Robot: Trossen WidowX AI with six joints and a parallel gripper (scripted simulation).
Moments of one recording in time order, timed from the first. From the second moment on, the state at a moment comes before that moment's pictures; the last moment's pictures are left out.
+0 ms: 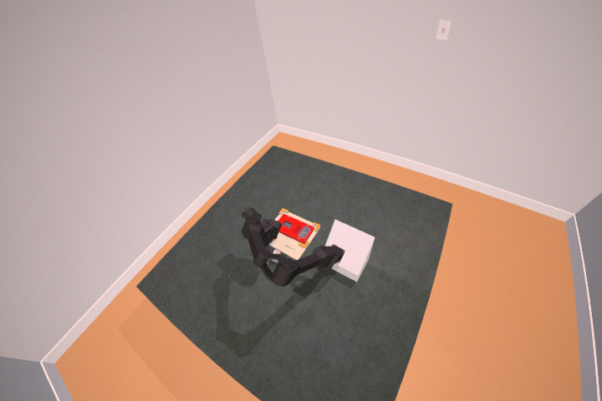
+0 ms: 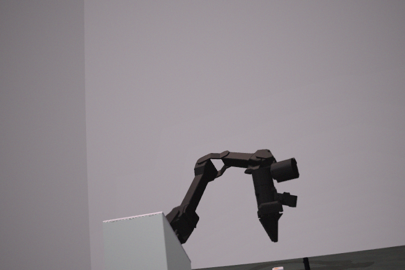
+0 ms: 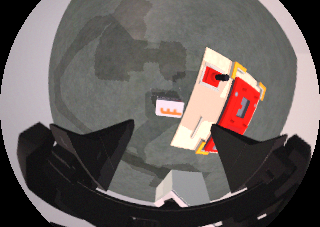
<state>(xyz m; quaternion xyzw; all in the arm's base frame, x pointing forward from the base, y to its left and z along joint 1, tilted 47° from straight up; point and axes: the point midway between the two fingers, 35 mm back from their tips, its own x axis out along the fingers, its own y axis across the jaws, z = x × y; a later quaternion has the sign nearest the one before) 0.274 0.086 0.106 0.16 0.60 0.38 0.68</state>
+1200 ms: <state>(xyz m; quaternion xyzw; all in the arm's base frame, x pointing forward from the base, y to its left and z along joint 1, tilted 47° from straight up) 0.269 0.137 0.057 0.18 0.61 0.37 0.67</state>
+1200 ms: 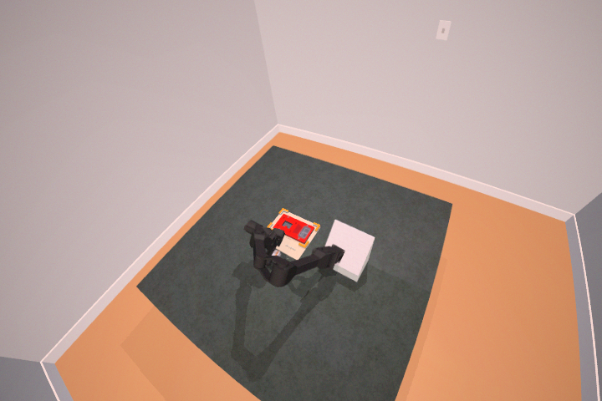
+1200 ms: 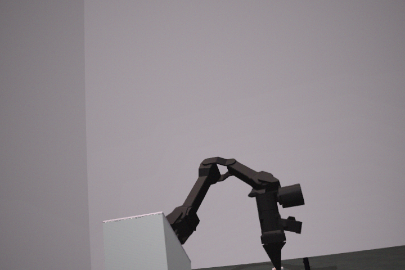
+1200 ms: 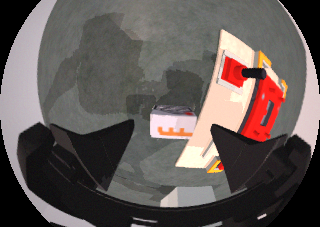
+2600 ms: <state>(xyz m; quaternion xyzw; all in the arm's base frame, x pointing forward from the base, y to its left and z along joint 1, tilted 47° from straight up) 0.271 0.133 0.059 0.19 0.62 0.37 0.67</state>
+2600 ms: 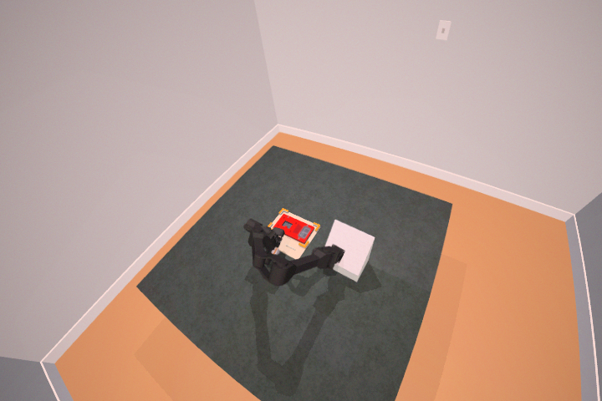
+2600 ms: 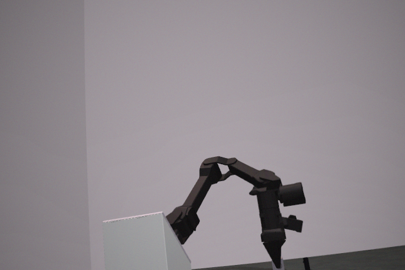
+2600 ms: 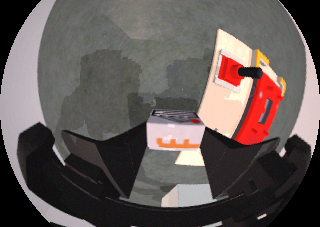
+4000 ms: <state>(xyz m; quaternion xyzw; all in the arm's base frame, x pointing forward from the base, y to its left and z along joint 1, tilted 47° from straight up) 0.270 0.077 0.119 0.19 0.62 0.37 0.67</state>
